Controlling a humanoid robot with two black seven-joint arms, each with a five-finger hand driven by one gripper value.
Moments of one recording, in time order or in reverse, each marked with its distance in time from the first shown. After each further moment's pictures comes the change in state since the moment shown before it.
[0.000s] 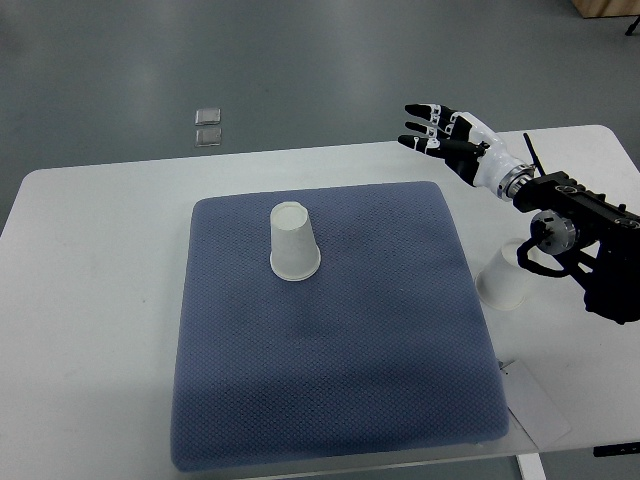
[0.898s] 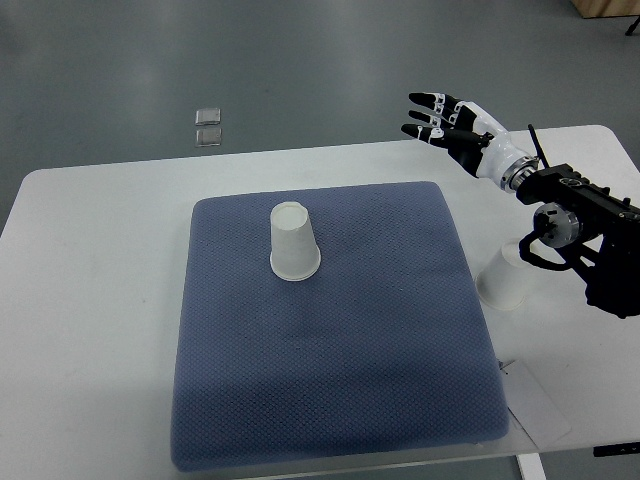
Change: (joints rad) left arm -0.001 0.000 -0.001 0.002 0.000 0.000 0.000; right arm 0.012 -0.006 0.020 0.000 0.002 0.004 0.008
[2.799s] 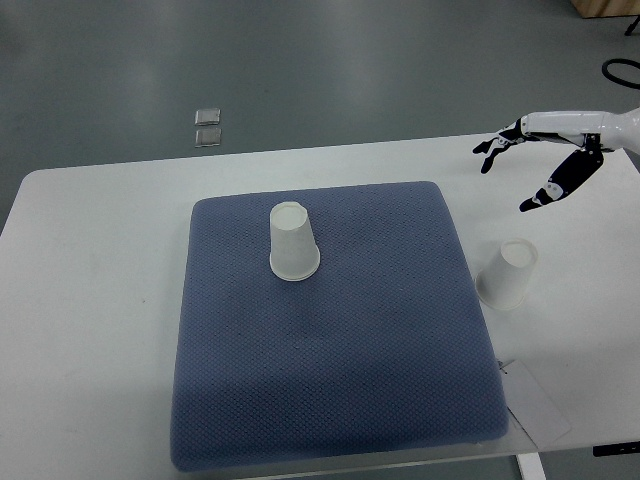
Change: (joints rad) left arm 0.000 0.000 0.000 0.000 0.000 0.000 0.000; right arm 0.134 -0.566 -0.154 0.362 -1.103 0.284 0.254
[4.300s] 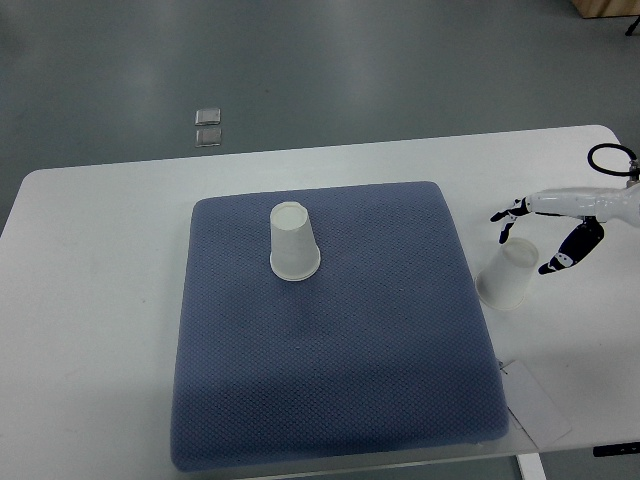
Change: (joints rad) left arm 0.000 0.000 0.000 0.000 0.000 0.000 0.000; right arm -0.043 -0.007 -0.307 -0.010 -0.055 -0.328 0.045
